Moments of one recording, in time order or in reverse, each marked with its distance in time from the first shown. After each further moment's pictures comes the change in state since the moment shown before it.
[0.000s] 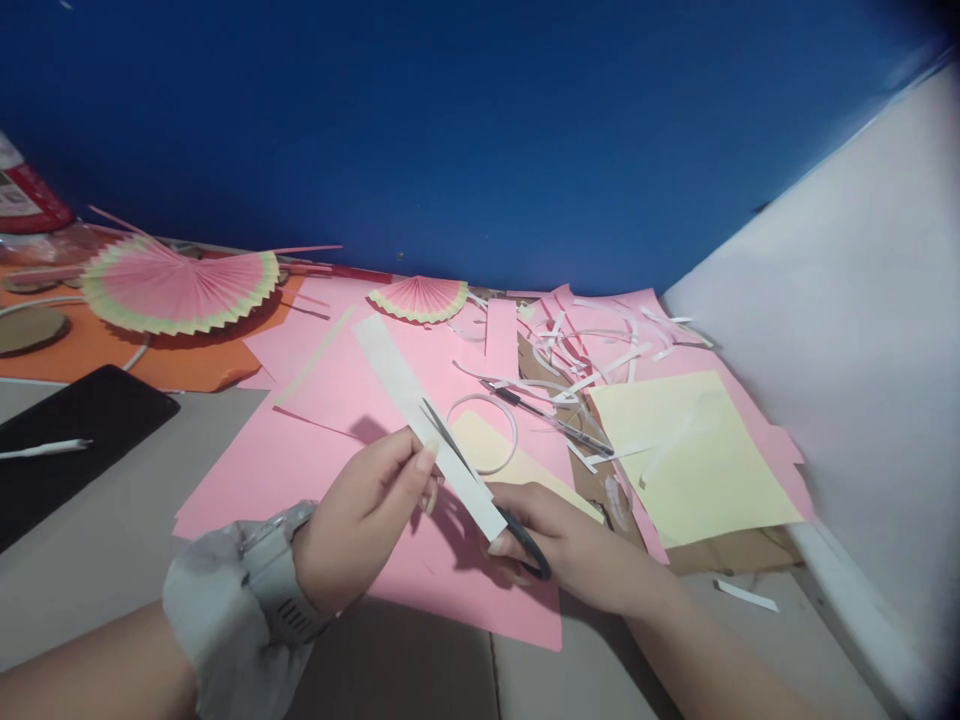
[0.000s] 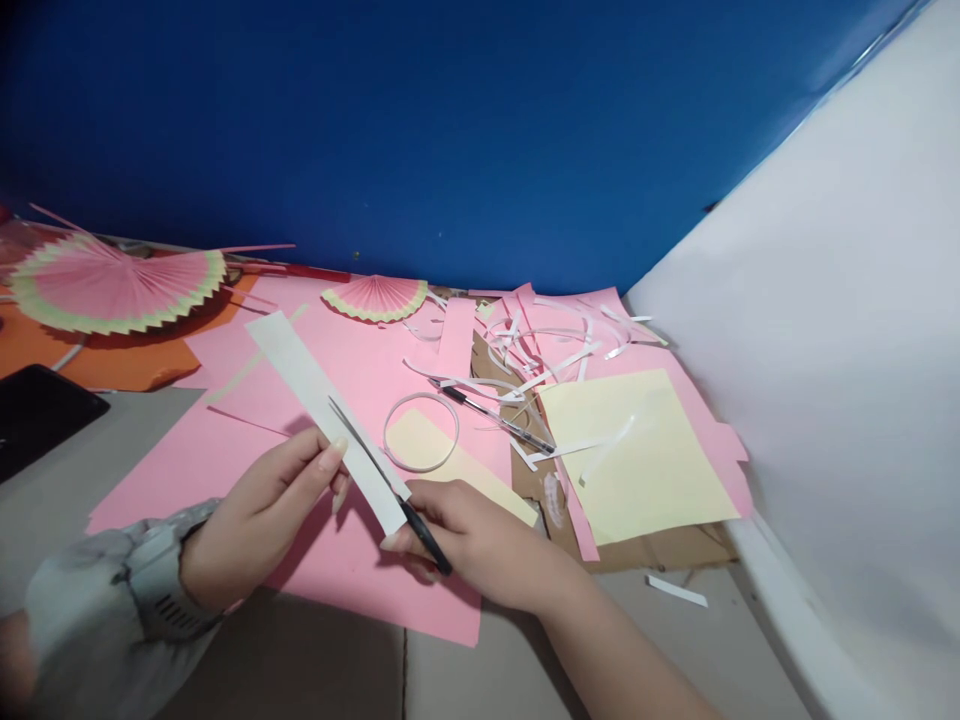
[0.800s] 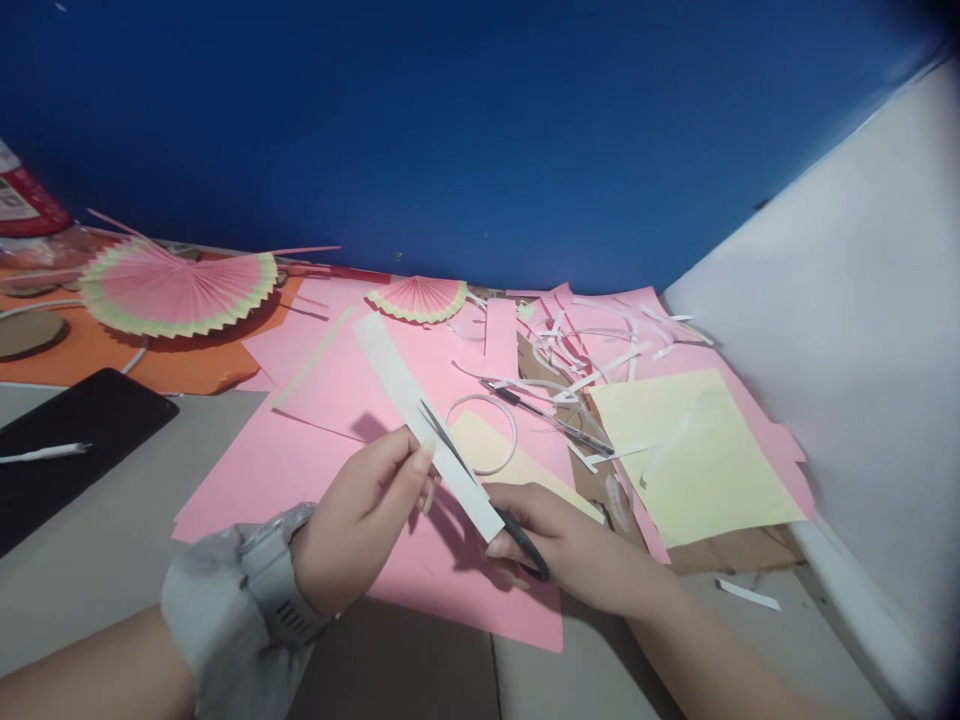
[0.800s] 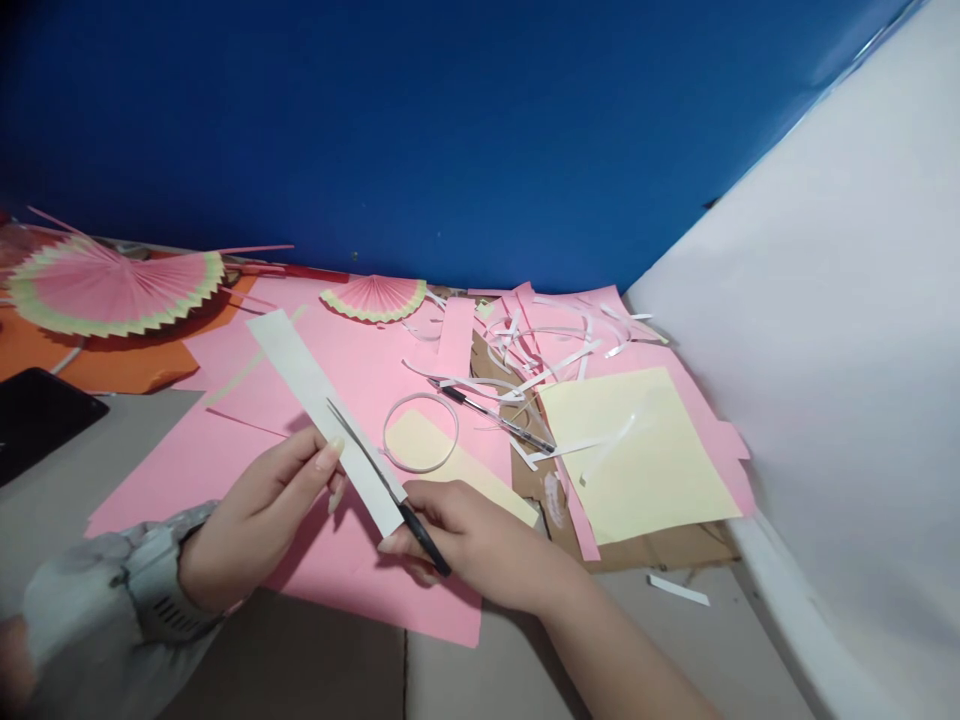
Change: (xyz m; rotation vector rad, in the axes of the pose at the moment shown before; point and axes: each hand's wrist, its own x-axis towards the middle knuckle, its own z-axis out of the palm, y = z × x) left_hand -0.001 0.001 0.001 -0.014 0.010 -0.023; right_hand 0.001 0.004 -0.002 -0.037 -0.012 -0.057
